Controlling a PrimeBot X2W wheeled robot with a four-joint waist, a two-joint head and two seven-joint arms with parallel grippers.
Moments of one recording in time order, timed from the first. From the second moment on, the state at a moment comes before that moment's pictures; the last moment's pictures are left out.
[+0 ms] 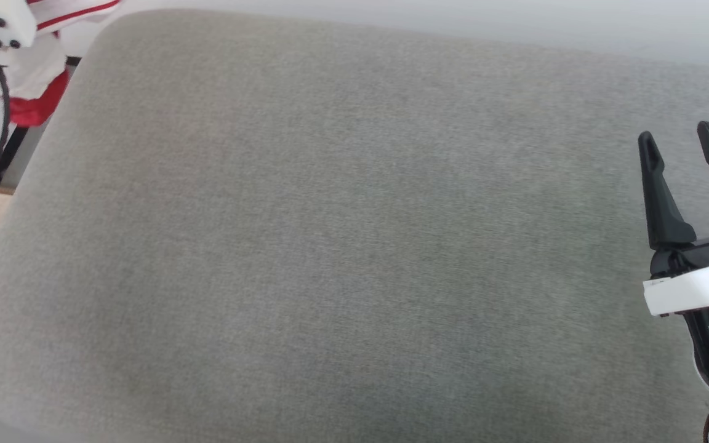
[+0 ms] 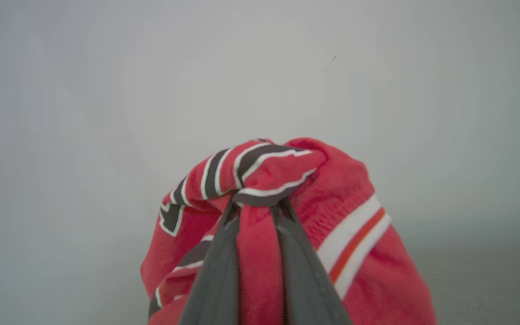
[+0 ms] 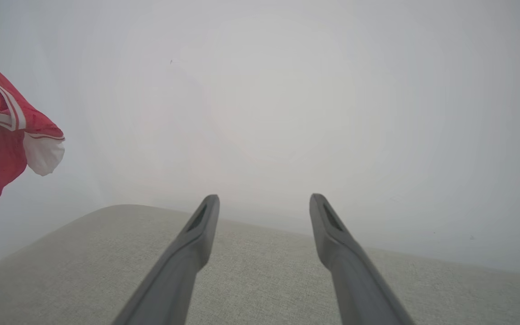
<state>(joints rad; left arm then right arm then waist) -1.21 0.49 -0.30 0.80 -0.45 -0.13 0.12 -0.25 -0.29 -0.01 -0.08 0.38 0.13 -0.06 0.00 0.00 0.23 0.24</state>
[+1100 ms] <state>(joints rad) -0.70 0.39 -0.64 0.06 -0.62 -0.04 0.73 -0.18 -0.14 -0.12 0.05 0.39 0.13 -0.18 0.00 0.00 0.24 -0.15</state>
